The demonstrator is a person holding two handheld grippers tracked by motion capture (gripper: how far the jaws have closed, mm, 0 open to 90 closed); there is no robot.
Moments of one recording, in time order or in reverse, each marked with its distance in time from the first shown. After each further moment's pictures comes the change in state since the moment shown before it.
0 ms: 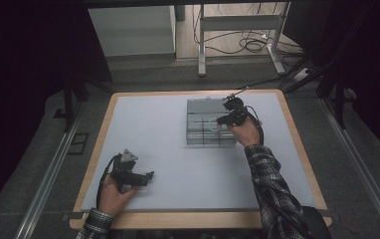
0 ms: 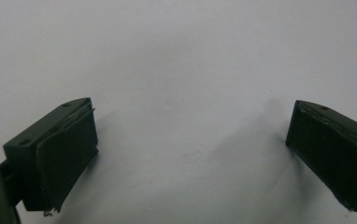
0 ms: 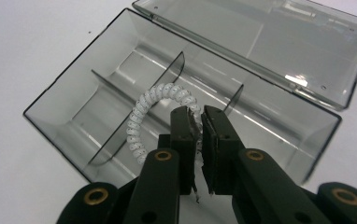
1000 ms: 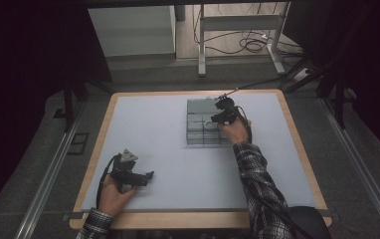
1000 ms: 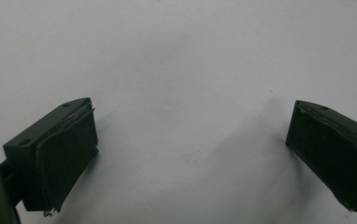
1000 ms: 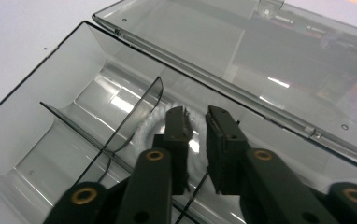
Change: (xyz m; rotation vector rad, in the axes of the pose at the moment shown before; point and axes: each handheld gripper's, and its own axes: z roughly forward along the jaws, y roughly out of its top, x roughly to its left) left arm 0.000 0.000 0.000 -0.003 0.000 -0.003; right arm -0.001 0.010 0.042 -0.024 -0.075 0.005
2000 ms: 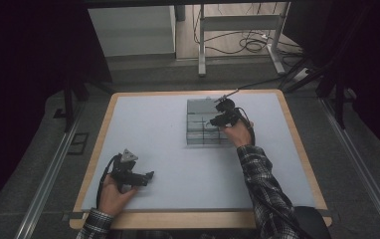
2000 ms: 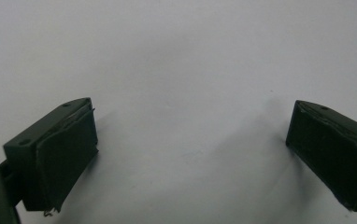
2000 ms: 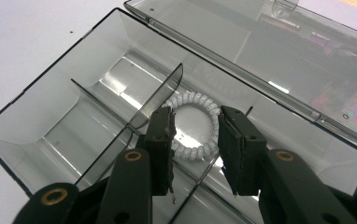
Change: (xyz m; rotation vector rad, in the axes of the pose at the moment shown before) left arm 0.000 0.000 0.000 0.003 0.001 0.003; right arm 0.010 -0.005 -0.017 0.016 0.015 -0.070
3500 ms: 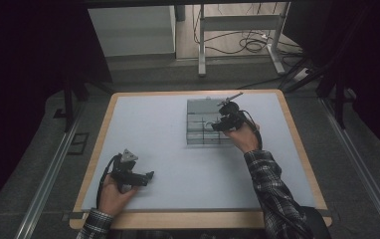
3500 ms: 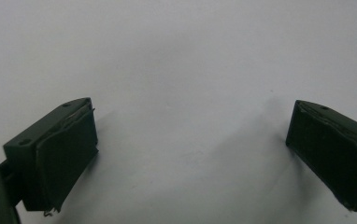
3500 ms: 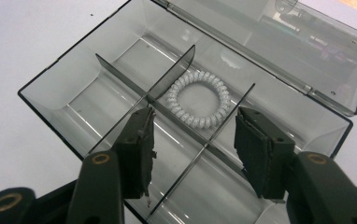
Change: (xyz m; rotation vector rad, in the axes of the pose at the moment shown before) left arm 0.000 0.000 0.000 0.001 0.001 0.001; right arm 0.009 -0.012 -0.026 0.006 0.002 -0.046
